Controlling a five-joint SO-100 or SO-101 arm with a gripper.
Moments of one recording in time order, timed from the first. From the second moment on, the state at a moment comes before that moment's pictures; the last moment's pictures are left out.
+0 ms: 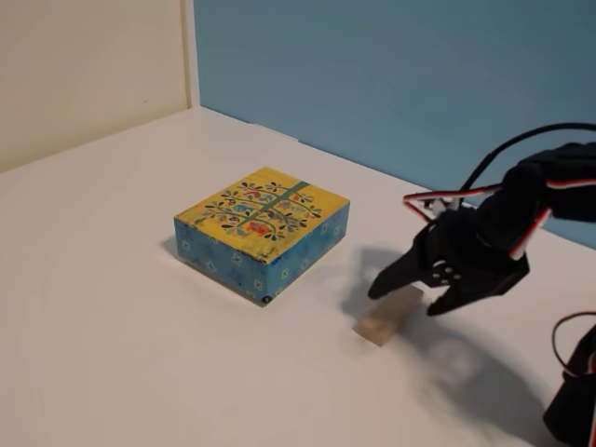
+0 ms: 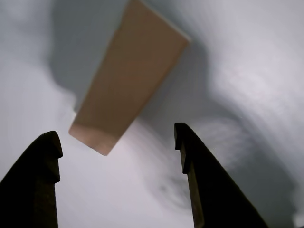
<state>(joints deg) 23.1 123.7 142.8 51.9 -46.1</state>
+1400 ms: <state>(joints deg) 23.2 111.9 134.9 51.7 -47.1</state>
